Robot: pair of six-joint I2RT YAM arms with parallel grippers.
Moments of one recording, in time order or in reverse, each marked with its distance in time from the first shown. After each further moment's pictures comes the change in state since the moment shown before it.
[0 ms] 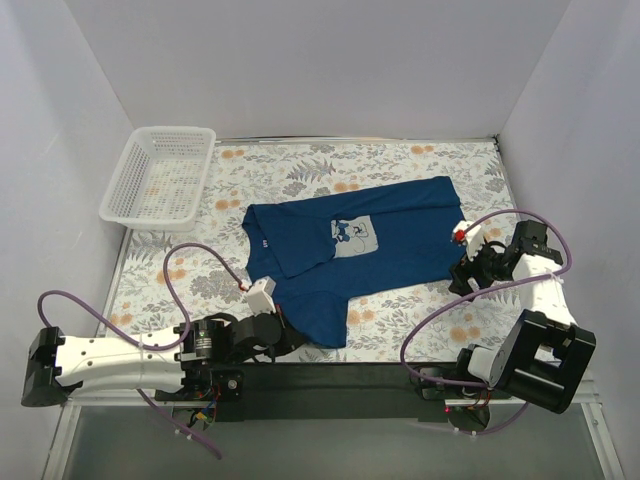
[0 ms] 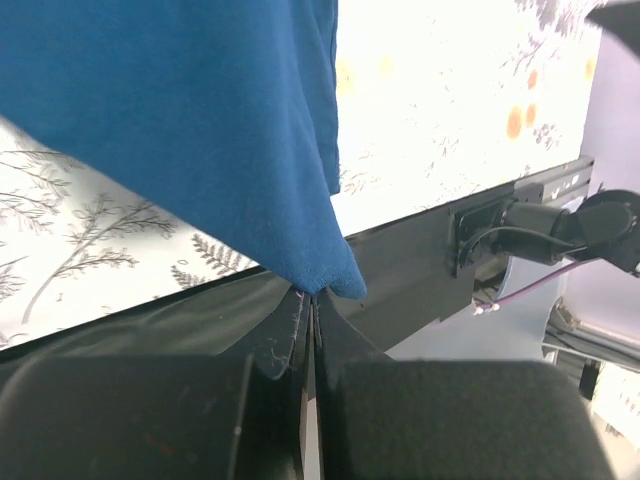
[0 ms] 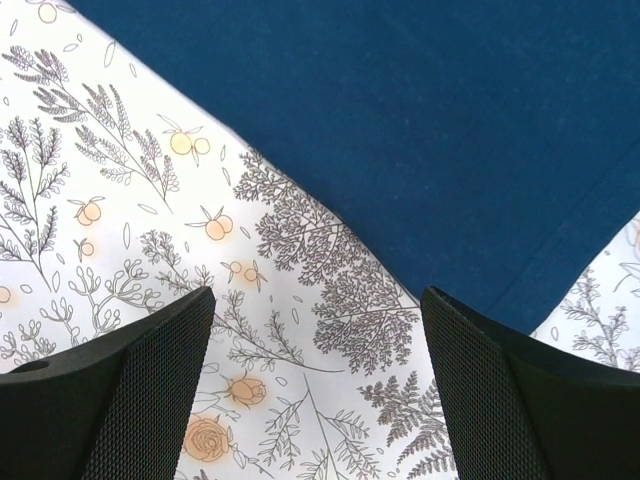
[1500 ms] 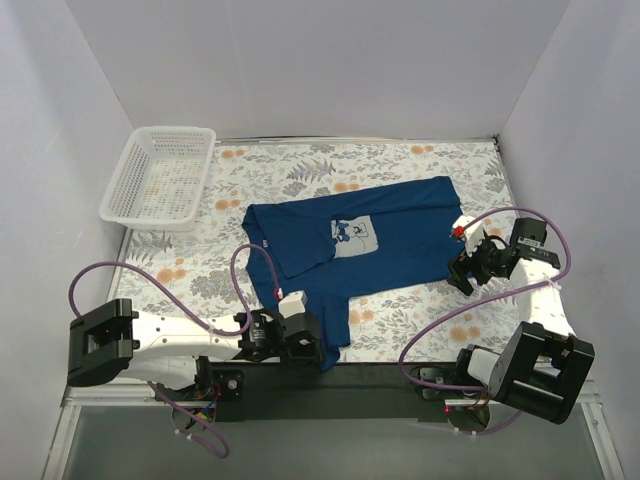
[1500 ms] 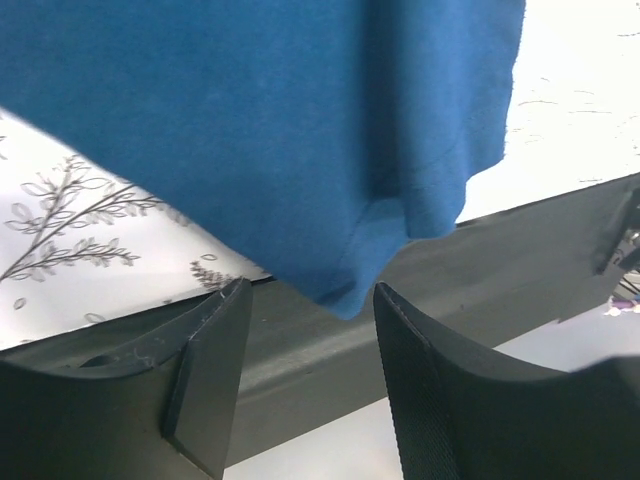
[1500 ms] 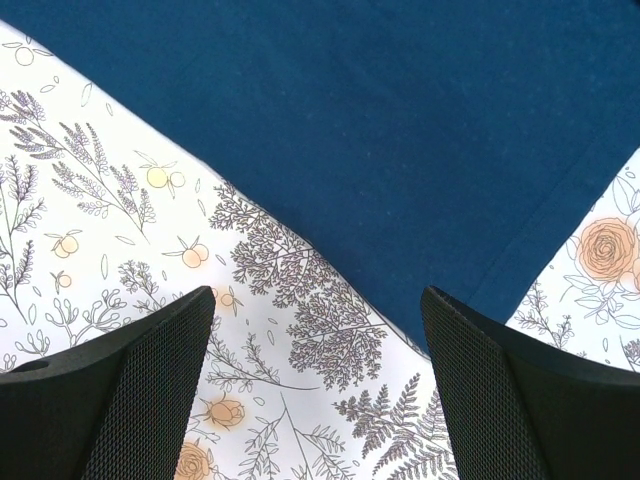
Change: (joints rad) left arm 0.044 0.453 0.079 0.055 0.222 0.003; right arm 0.032 -0.047 -0.012 0.087 0.009 0.074
